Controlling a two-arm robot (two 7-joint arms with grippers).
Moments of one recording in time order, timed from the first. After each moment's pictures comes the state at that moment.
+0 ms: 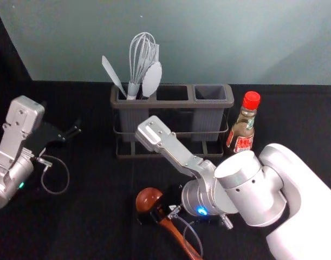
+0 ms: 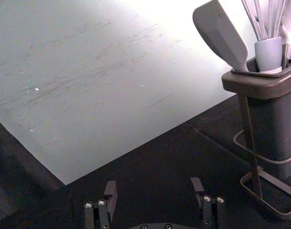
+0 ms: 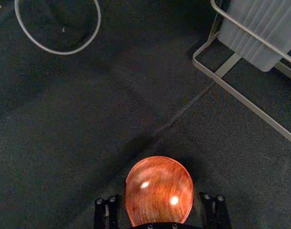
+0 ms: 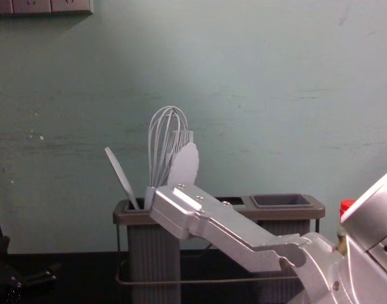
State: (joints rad) left arm -0.20 0.60 0.45 -1.41 -0.25 -0.12 0.03; right arm 0.31 0.19 -0.61 -1.66 -0.01 1.07 0.45
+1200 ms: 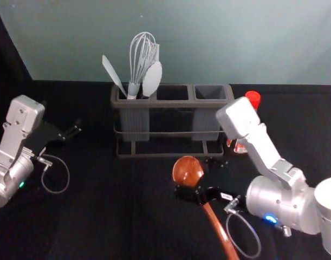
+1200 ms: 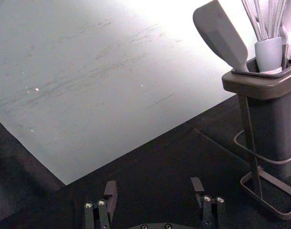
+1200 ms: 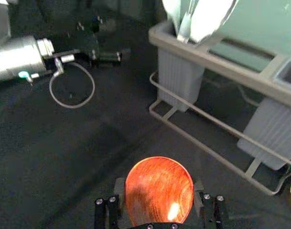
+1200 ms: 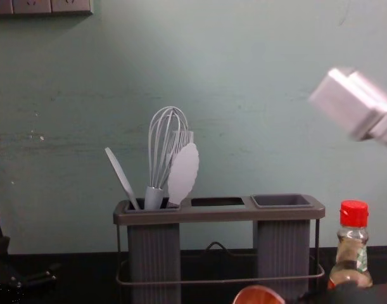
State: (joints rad) left arm -0.20 0.60 0.45 -1.41 -0.25 -0.12 0.03; right arm 0.02 0.34 -0.33 -1.99 0.07 0.75 0.48
